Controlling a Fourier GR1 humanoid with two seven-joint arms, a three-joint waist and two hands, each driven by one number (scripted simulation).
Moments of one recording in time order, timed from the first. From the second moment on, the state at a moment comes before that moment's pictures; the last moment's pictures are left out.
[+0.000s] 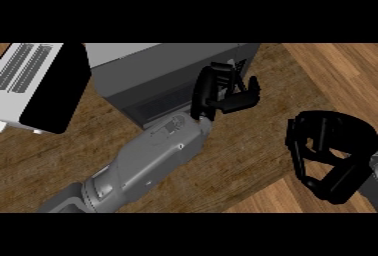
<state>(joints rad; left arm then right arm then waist) -1.03 0.00 -0.73 -0.83 0.92 0.69 -0.31 -0.38 -0.62 0.29 -1.59 -0.55 0.76 -0.30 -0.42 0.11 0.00</state>
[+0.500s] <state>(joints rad) -1.01 0.00 -0.73 -0.85 1.07 0.49 -0.31 -0.27 -0.58 0.35 -1.69 -0.57 0.74 -0.29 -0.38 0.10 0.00</state>
